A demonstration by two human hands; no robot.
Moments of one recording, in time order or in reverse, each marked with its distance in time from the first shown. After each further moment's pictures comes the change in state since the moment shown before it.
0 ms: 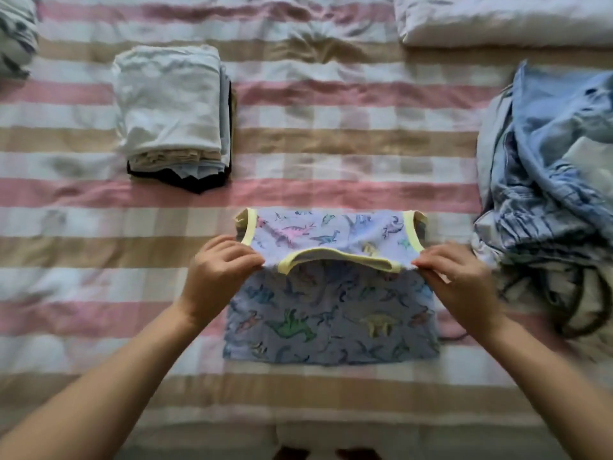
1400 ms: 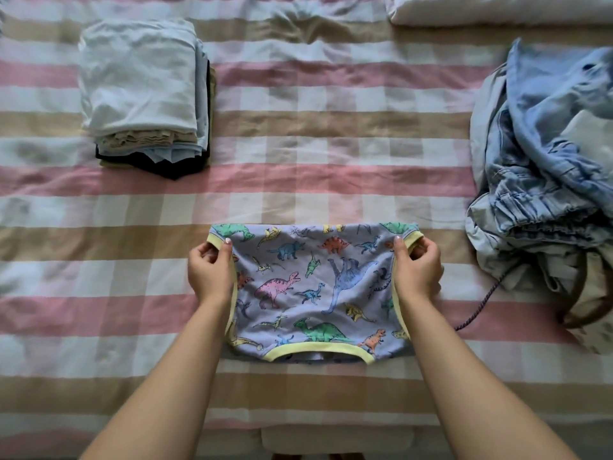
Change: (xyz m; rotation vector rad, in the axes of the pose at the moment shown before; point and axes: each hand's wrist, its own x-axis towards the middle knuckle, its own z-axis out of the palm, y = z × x) left_hand -0.017 0.013 0.090 -0.471 0.431 -1.454; right_hand -0.010 0.003 0.095 0.241 0.271 1.298
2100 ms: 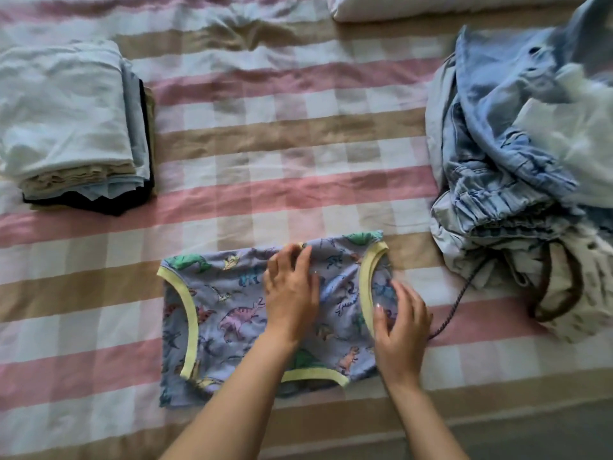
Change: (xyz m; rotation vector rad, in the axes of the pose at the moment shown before) left_hand -0.098 0.016 0.103 0.676 -0.511 0.802; right_hand -0.040 0.055 -0.039 -0.163 -0.041 -0.401
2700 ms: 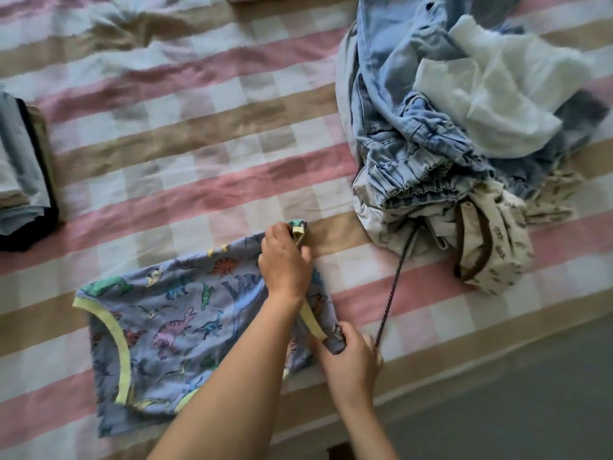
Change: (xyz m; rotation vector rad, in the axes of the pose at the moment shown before) left_hand 0.036 0.094 0.056 -0.113 -0.024 -0.144; right_hand -0.038 0.025 -0.026 -0.076 -0.171 0.366
